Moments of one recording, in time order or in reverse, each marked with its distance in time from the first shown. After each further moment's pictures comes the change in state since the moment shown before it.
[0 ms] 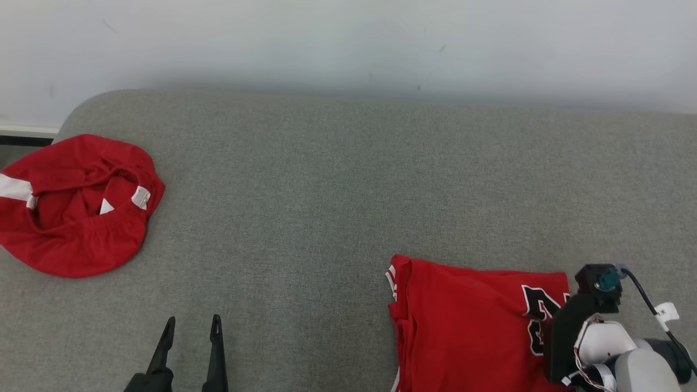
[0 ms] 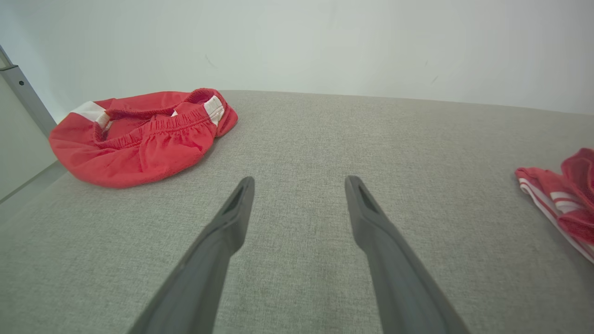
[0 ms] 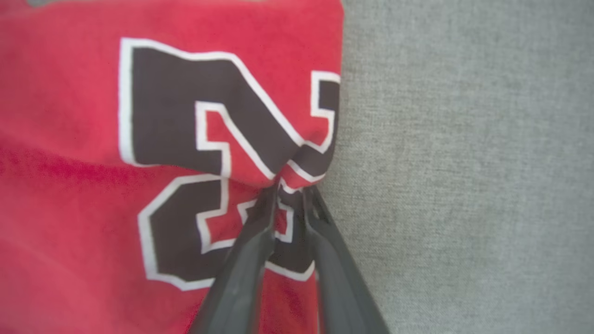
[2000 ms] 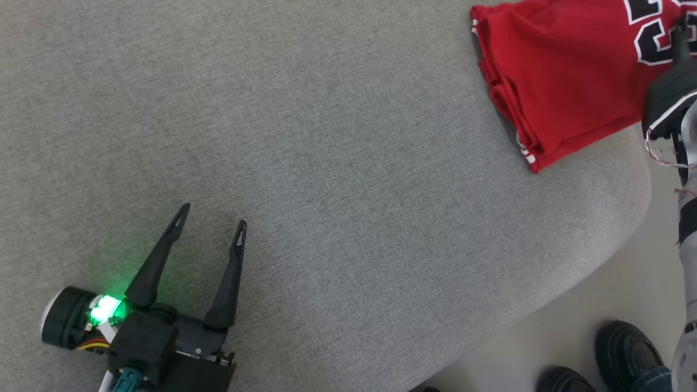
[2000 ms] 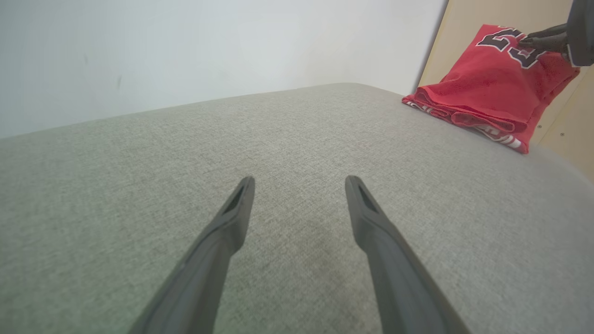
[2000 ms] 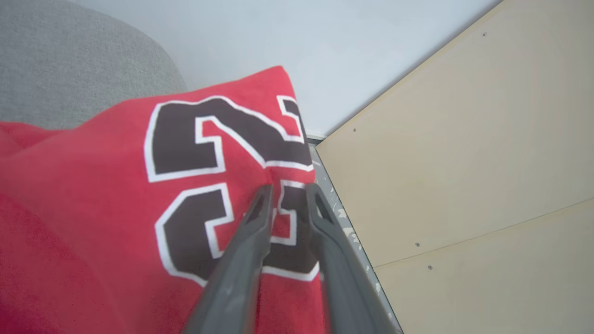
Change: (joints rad) left arm -0.142 0.183 -0.146 -0.411 0.087 -0.072 0.137; right arm -0.830 -0.271 -0.044 0.606 -0.416 0.000 -0.896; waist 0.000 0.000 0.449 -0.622
